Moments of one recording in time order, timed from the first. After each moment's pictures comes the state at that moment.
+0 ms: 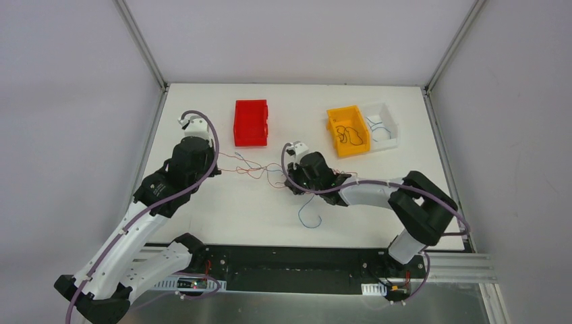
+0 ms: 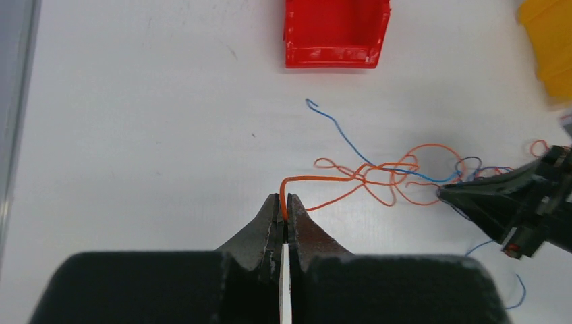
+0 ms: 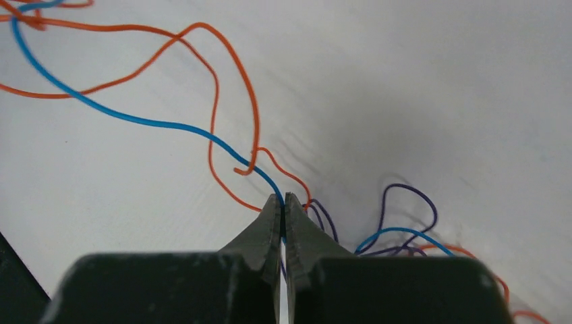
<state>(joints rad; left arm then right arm) -0.55 0.80 0.99 -0.74 -0.45 -0.36 0.89 1.68 0.82 0.25 -0.05 0.30</state>
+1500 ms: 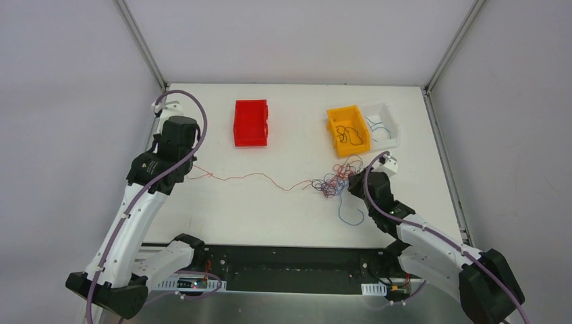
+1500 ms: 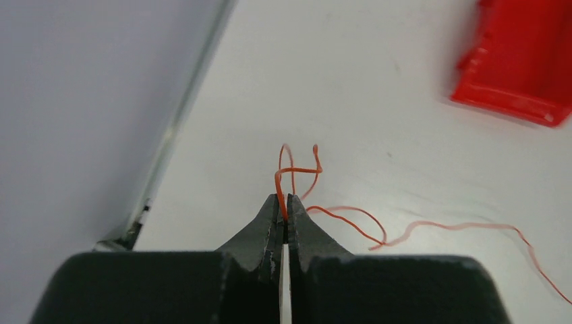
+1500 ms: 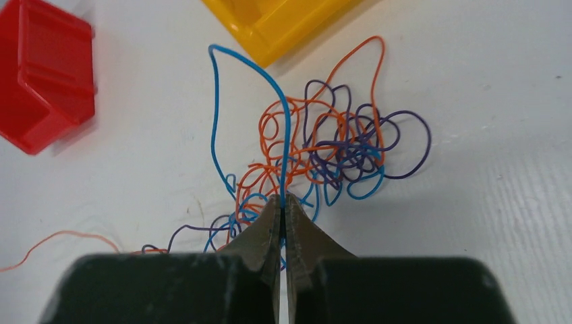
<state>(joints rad) -0.33 0.95 1.21 -1.00 -0.78 -0.31 0.58 0.88 0.28 0.09 0.44 0.82</state>
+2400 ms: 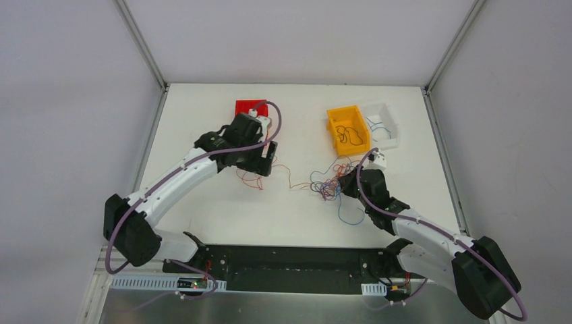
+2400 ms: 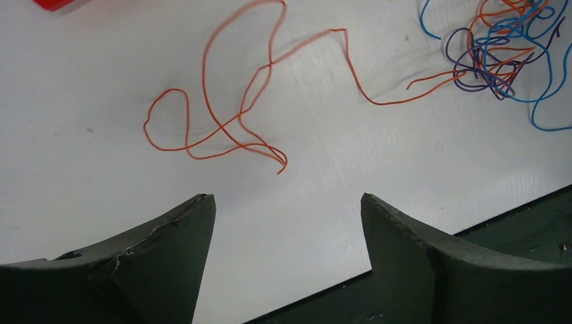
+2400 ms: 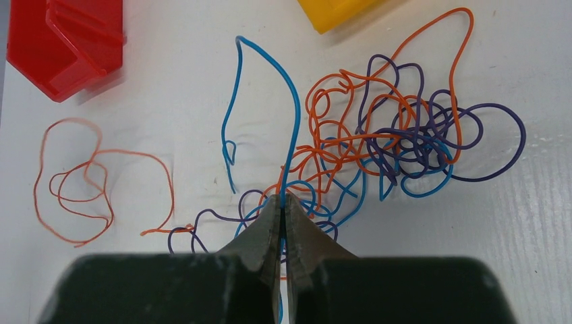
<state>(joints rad) -0.59 1.30 1.17 -0.80 -0.03 -0.26 0.59 0.99 0.30 0.18 0.25 0.77</state>
